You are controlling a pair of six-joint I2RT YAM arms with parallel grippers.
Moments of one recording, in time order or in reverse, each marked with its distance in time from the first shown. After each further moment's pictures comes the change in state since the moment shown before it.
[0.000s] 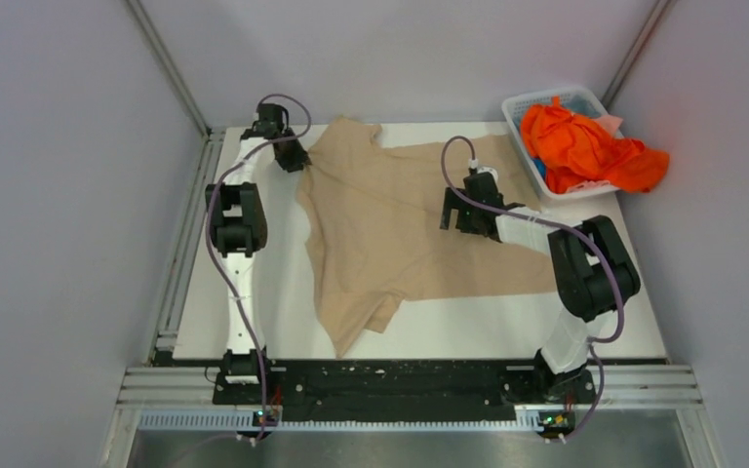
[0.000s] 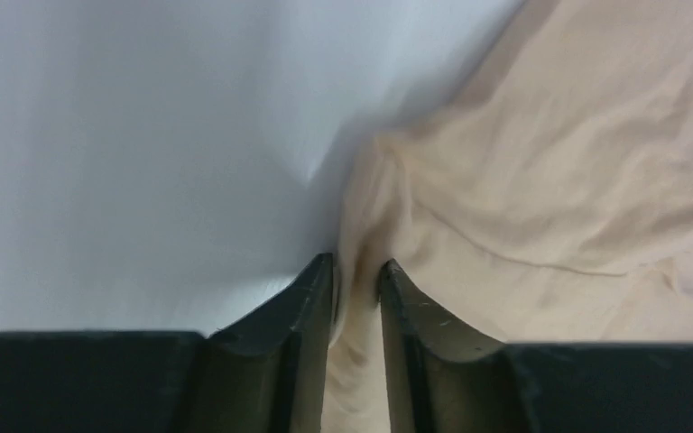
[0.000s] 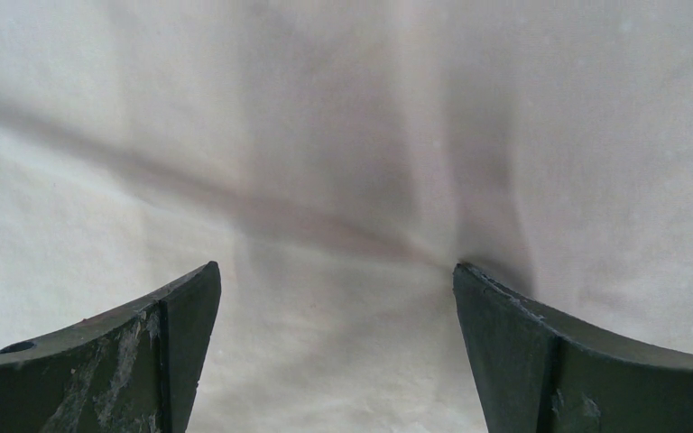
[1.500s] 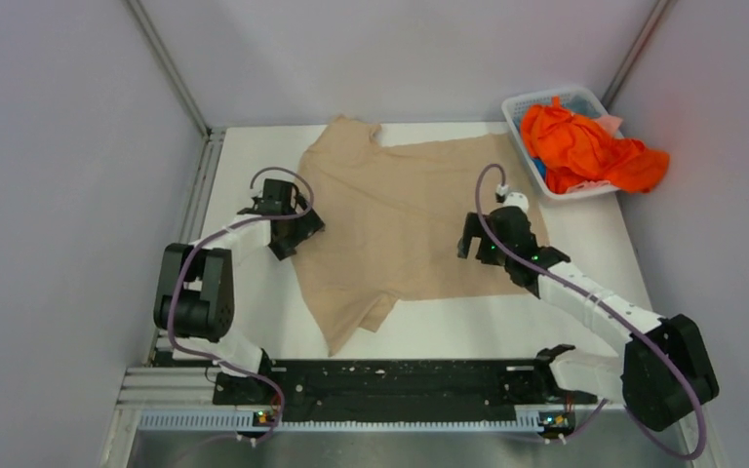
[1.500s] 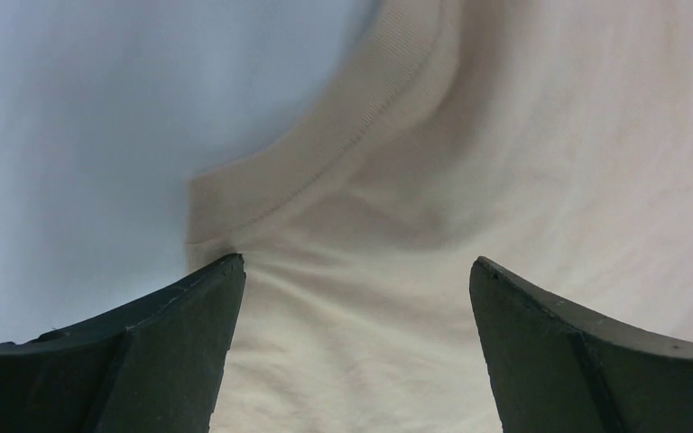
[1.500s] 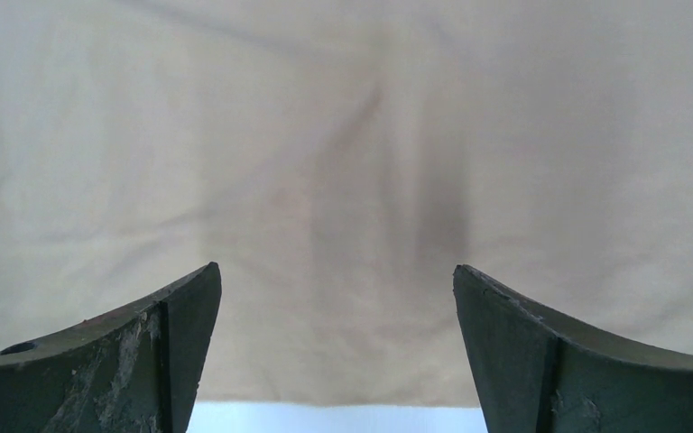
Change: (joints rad) left arm -0.146 -0.863 -1.239 0.321 -0.111 -0.211; right arm 0.033 -0.577 -0.301 -0.143 0.086 0.084
